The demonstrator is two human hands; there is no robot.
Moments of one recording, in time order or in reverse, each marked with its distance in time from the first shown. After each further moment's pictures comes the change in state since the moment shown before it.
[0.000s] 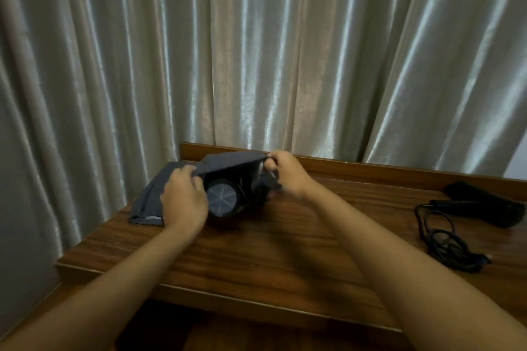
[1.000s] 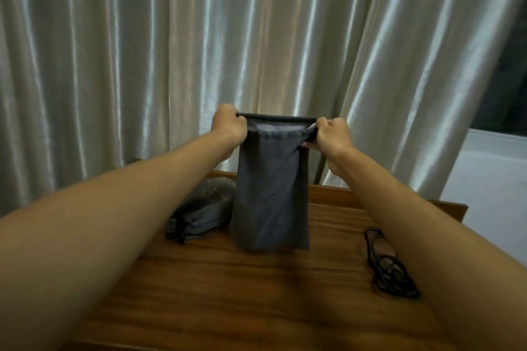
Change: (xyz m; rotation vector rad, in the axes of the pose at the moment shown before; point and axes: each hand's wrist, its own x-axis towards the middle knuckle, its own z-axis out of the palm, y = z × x) left_hand 0.102 0.185 0.080 -0.382 -0.352 -0.035; right_hand 0.022 -0.010 -0.171 0.397 0.592 0.133
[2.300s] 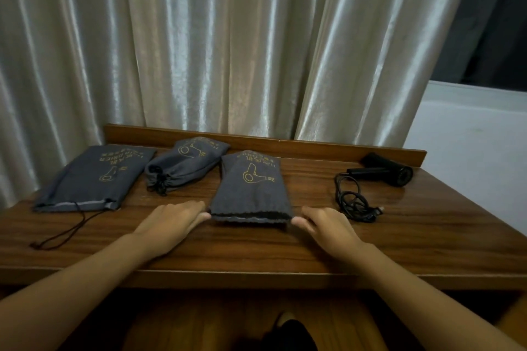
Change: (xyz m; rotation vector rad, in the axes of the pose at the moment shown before) left_hand -0.176 -0.186 -0.023 0.825 -0.569 0.526; right_hand -0.159 0.195 -0.127 -1.200 -0.462 -0.348
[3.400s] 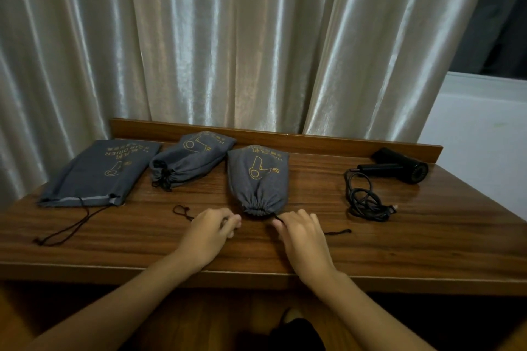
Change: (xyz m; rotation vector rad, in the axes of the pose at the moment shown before) left_hand 0.005 0.066 0.017 -0.567 0.095 -0.232; right_hand -0.006 -0.077 0.034 0.085 0.253 0.020
